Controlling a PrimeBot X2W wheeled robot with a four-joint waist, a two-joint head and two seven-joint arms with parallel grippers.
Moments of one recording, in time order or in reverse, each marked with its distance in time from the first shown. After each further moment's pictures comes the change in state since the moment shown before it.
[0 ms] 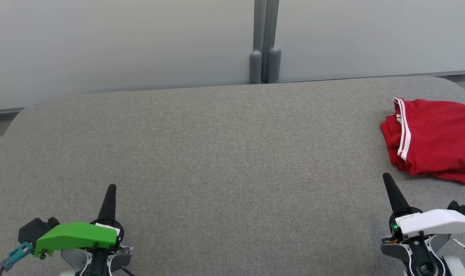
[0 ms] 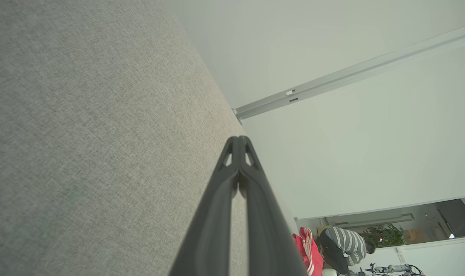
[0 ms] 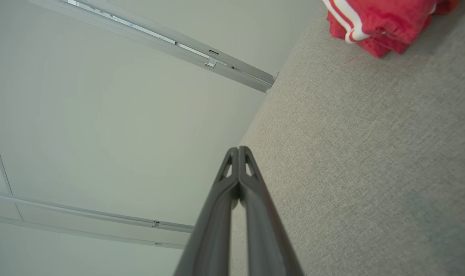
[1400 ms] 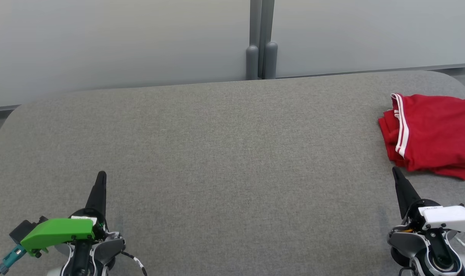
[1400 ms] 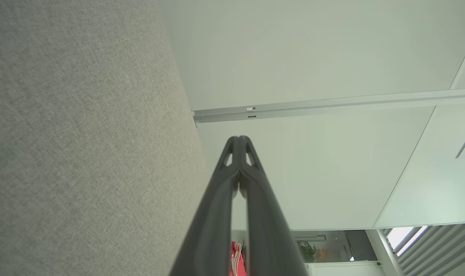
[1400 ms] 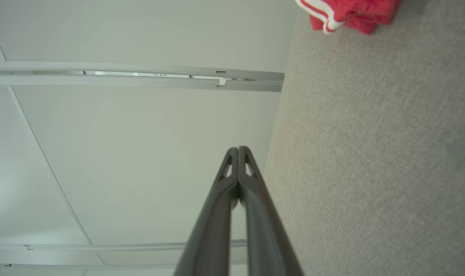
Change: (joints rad) left arm -0.048 -0.072 0.142 0.043 -0.235 -0.105 0.084; right arm -0.038 0.000 -0.062 0.034 0.333 0.000 0.064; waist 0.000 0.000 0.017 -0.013
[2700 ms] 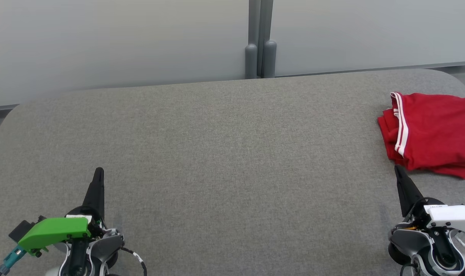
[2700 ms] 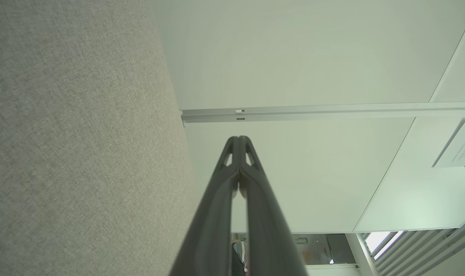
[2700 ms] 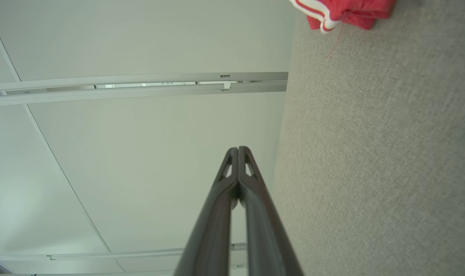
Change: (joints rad) left arm -0.014 -0.020 0.034 0.010 -0.056 -0.026 0.021; right arm -0.012 0.005 -0.020 0.009 0.077 0.000 0.021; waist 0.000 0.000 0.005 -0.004
